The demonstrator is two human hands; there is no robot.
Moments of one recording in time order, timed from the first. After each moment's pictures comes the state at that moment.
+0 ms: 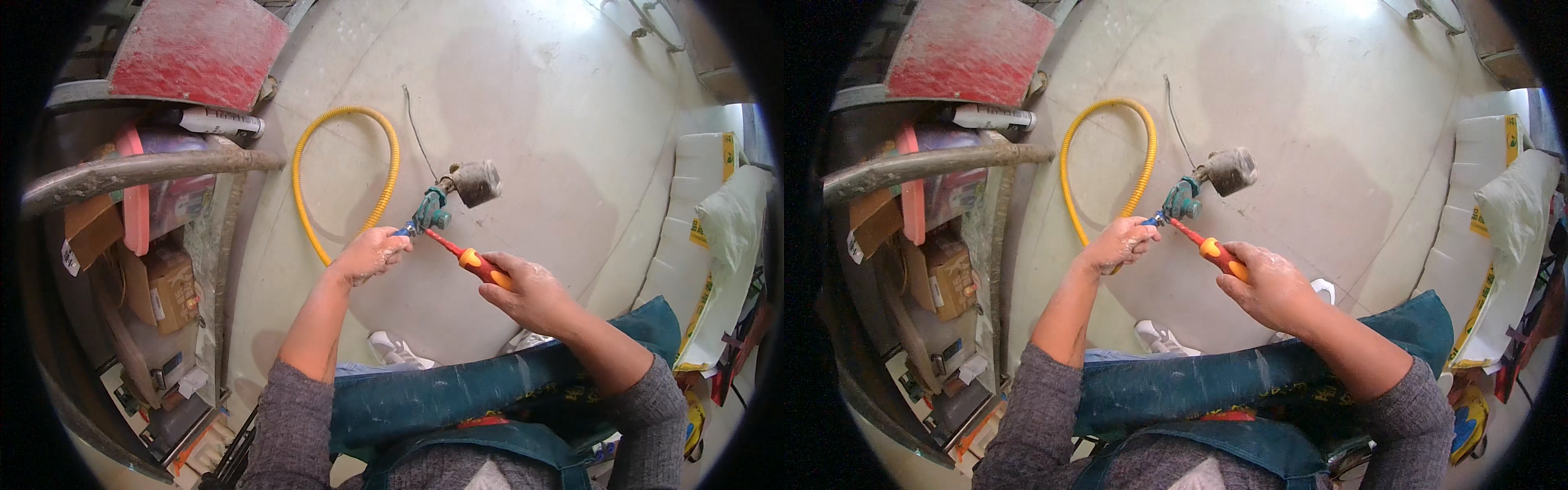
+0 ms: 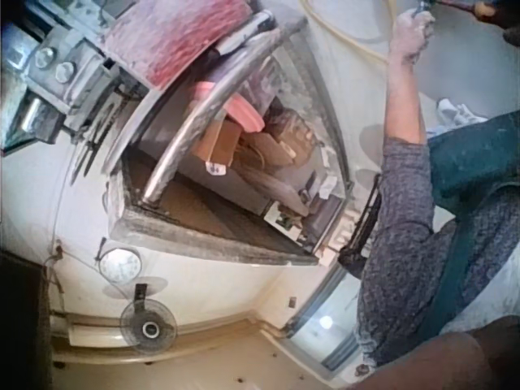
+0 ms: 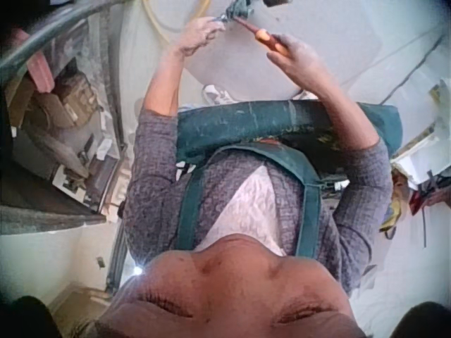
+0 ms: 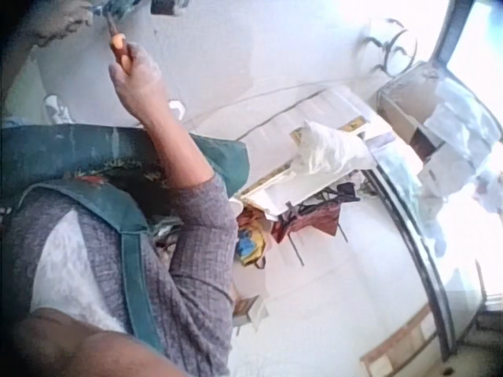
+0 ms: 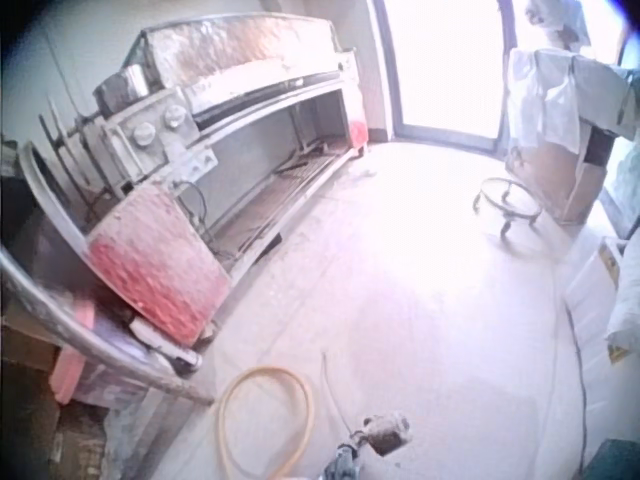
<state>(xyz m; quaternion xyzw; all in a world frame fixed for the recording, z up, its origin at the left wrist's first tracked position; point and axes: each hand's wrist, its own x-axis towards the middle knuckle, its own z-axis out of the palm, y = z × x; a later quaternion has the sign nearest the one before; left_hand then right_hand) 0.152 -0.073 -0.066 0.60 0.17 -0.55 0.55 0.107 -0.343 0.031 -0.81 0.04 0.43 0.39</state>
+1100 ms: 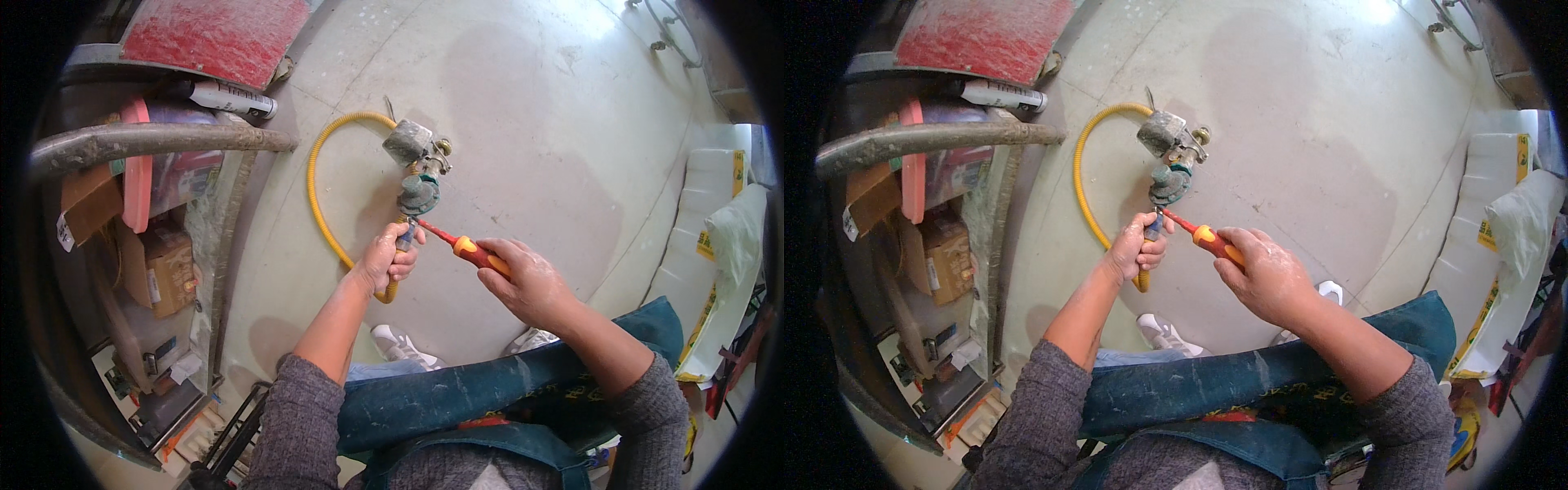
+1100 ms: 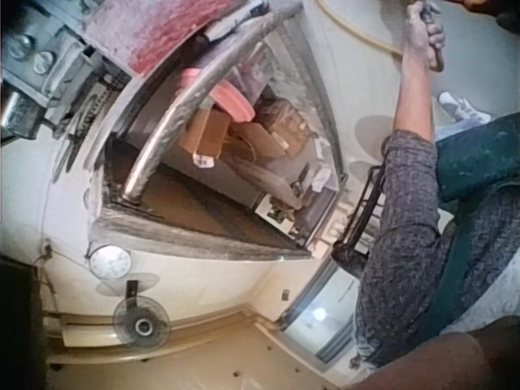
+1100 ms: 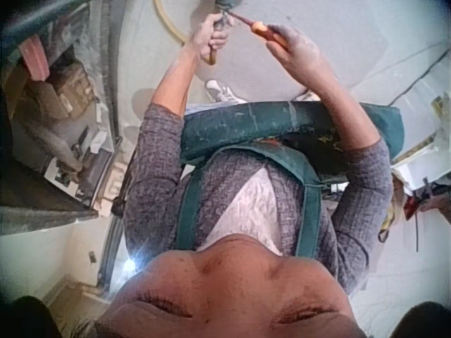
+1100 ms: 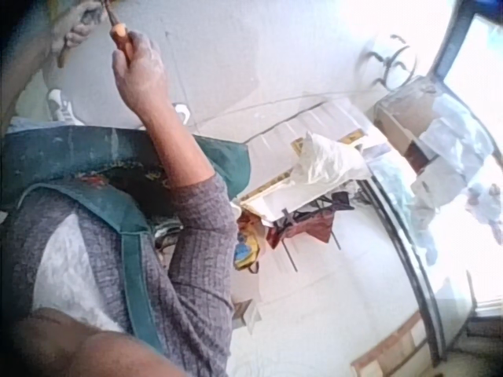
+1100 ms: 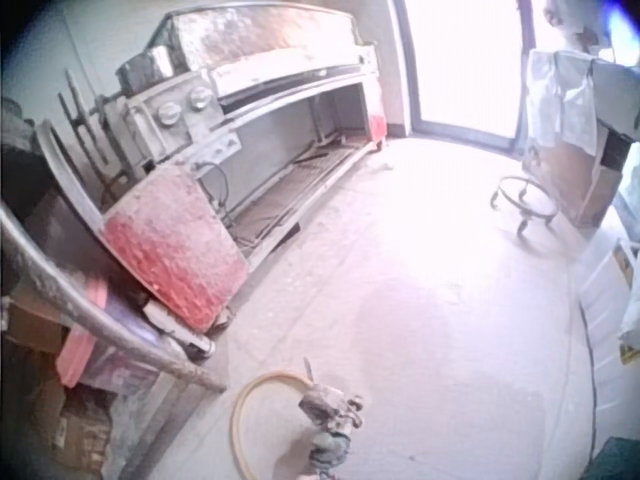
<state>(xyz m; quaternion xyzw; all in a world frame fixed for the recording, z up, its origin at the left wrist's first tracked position) 0.115 -0.062 -0.096 0.42 0.29 -0.48 0.71 0.107 -0.317 0.016 -0.83 -0.01 0.38 0.40</state>
